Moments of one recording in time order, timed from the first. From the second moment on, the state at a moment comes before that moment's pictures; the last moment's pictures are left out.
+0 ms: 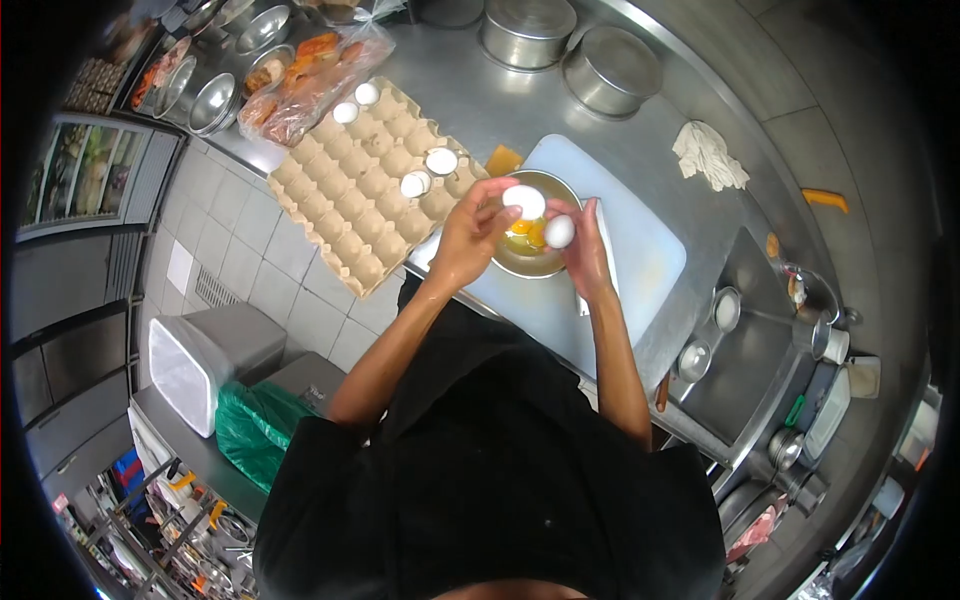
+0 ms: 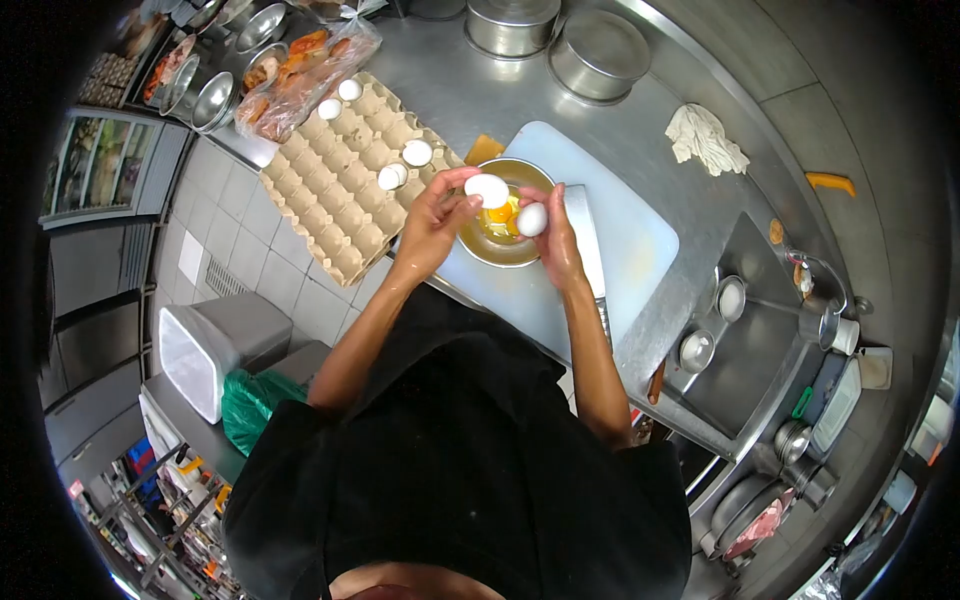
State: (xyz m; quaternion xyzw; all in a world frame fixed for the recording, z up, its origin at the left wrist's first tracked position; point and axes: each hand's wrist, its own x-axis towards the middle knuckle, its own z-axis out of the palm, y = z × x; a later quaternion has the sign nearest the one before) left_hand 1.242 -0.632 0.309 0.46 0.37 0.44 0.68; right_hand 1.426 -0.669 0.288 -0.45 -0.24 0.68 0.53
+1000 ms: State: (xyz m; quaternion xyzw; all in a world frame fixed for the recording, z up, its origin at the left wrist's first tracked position) left_hand 1.236 -0.639 0.260 0.73 0.31 0.38 0.47; right_hand 1.436 -0.674 0.294 -0.57 -0.49 0.57 0.33
